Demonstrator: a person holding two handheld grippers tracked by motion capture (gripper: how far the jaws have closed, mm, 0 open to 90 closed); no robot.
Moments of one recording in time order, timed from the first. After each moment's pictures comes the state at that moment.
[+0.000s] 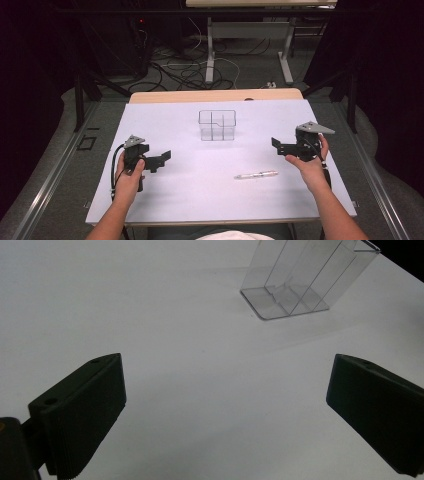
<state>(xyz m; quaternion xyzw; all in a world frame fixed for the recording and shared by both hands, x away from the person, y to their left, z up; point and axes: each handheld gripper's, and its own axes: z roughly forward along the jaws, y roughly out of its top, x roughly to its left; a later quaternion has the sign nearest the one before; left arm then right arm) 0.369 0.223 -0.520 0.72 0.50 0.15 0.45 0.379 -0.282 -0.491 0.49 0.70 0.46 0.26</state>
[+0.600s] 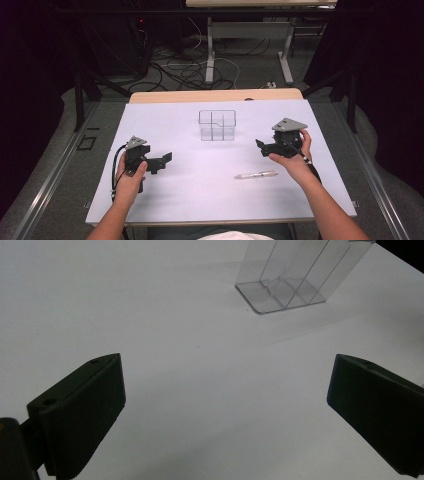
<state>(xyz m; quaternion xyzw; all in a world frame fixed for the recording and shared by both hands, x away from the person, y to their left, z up) 0.365 0.220 -0.521 0.73 0.49 0.15 0.45 0.389 -0.231 -0.478 0.38 0.78 0.39 0.30</state>
